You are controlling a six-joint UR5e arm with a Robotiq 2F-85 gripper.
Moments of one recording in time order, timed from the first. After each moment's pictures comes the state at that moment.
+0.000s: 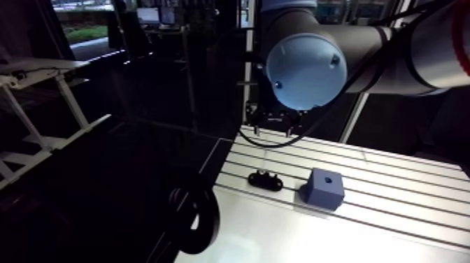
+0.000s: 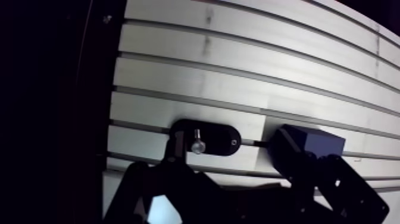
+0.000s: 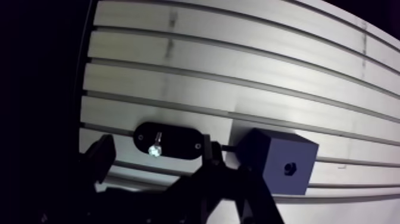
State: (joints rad) arm 0.28 -1.41 1.97 -2.36 -1.65 -1.48
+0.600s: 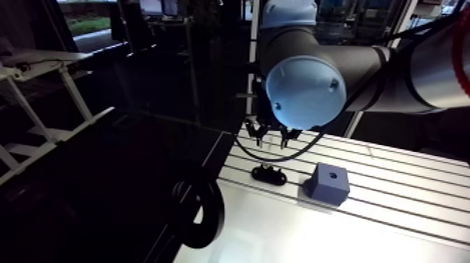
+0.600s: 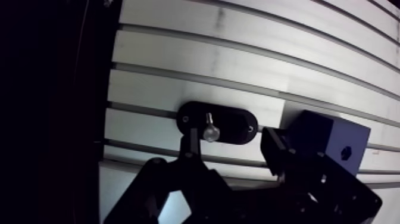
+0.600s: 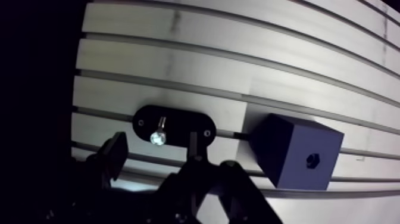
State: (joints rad) arm 0.30 -1.37 2.02 -2.40 -1.64 -1.47
